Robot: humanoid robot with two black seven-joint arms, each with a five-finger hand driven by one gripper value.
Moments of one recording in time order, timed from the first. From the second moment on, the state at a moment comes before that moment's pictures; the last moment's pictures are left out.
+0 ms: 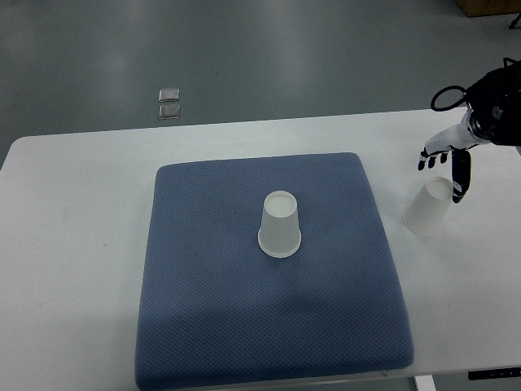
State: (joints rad) left arm -0.12 0.00 -0.02 -0.21 0.12 -0.02 0.12; right arm 1.75 -0.40 -1.12 1.10 -0.63 0.28 0.00
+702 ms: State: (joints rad) left arm -0.11 0.00 -0.02 -0.22 0.12 -0.02 0.12; right arm 1.59 -0.40 -1.06 1.00 -0.55 0.17 -0.02
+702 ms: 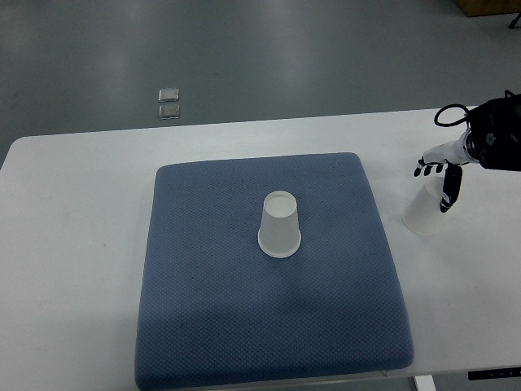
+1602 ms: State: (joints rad) left arm -0.11 0.00 -0.01 -0.22 0.12 -0.02 0.12; right arm 1.54 -0.41 -1.06 0.98 -0.55 0.11 -0.02
